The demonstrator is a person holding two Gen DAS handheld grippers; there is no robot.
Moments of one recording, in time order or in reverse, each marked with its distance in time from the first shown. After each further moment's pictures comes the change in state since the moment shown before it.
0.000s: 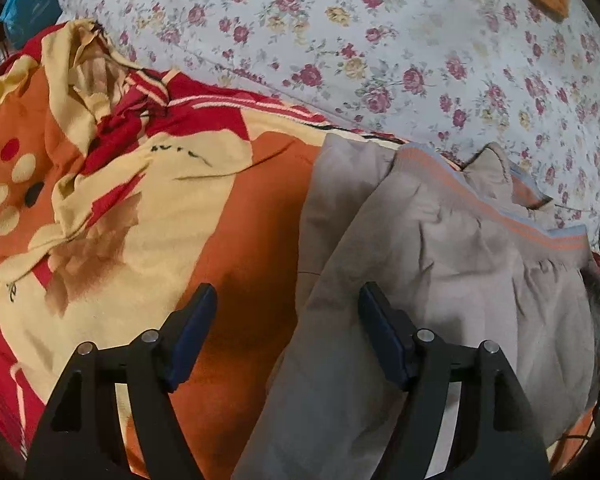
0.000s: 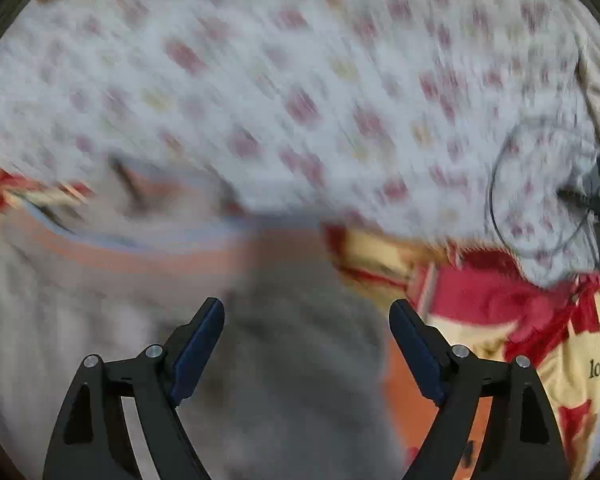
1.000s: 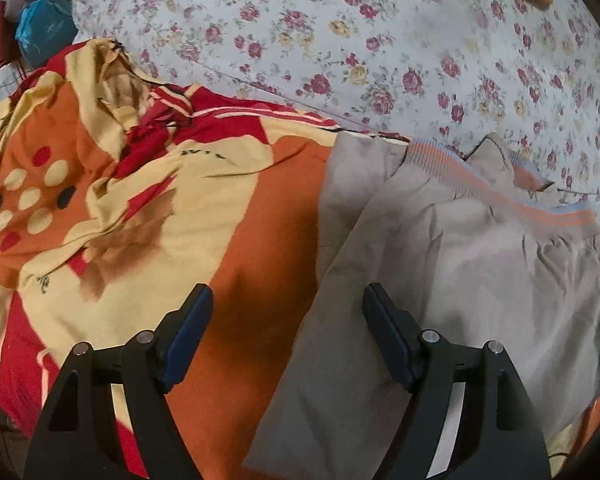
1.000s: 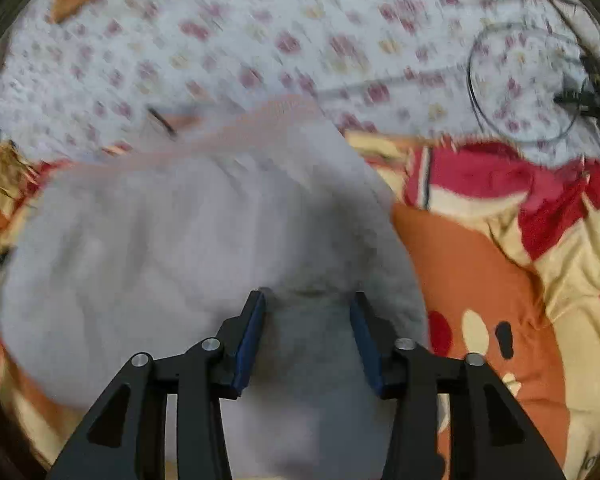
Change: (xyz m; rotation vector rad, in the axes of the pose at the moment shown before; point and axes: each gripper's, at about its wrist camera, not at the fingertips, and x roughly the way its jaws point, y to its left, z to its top) left arm -0.029 0.005 -0.021 0.040 -0.061 0.063; right arm -0.050 -0.022 -0.074 0.111 -0.029 0.204
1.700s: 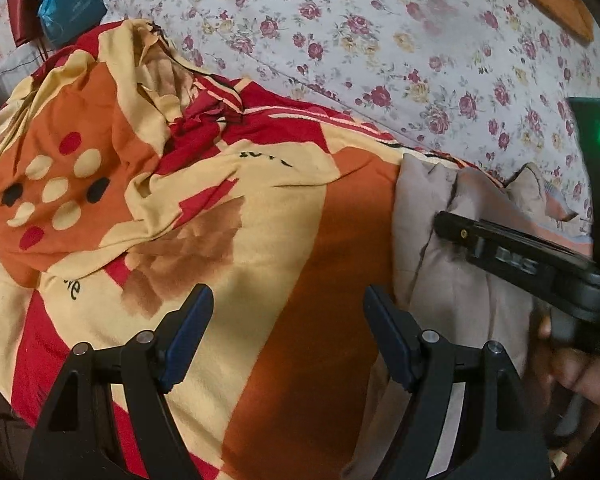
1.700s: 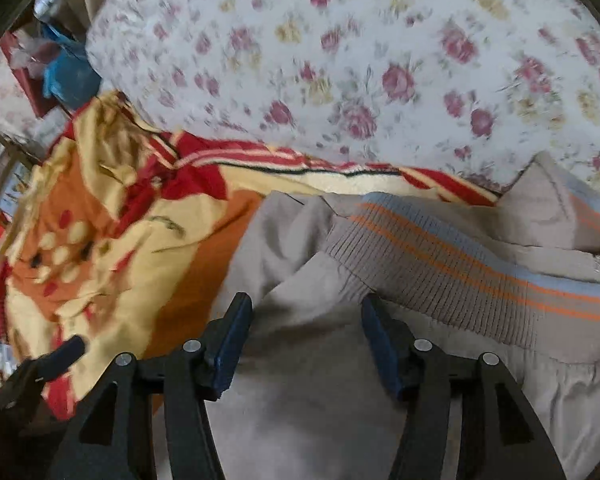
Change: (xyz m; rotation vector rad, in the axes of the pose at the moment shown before) left arm 0.011 0.044 0.018 -0.061 0.034 0.043; right arm 0.116 0.295 0.078 -0.203 0.116 0.360
